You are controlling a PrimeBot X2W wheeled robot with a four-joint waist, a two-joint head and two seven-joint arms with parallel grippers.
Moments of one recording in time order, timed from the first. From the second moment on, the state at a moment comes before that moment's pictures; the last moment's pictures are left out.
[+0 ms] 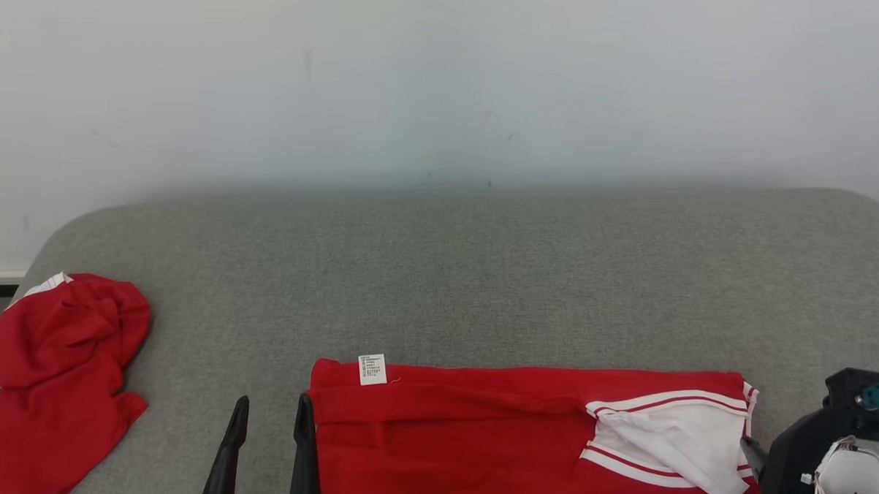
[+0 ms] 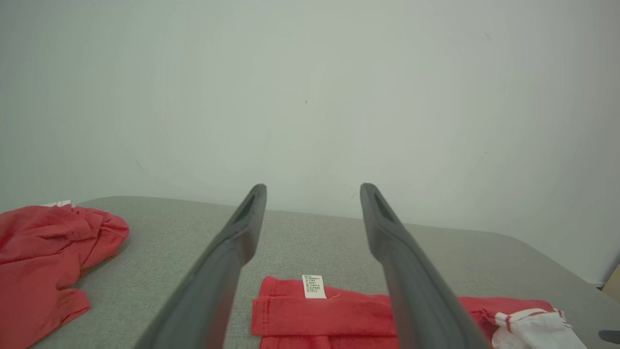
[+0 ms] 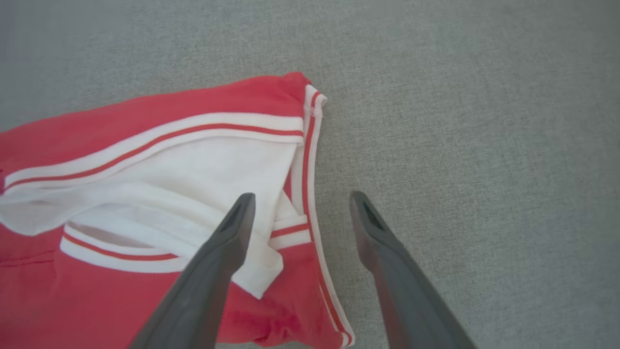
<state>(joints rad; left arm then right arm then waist) 0.10 0.05 -0.15 -0.08 -0.25 -0.06 -0.26 -0.11 -0.10 -0.27 0.24 0.17 0.13 0.70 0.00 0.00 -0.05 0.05</state>
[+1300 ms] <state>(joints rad) 0.05 0.08 -0.13 -0.01 -0.27 -0.08 -0.26 -0.27 -0.09 -0.58 0.43 -0.14 0.13 0.72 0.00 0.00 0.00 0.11</state>
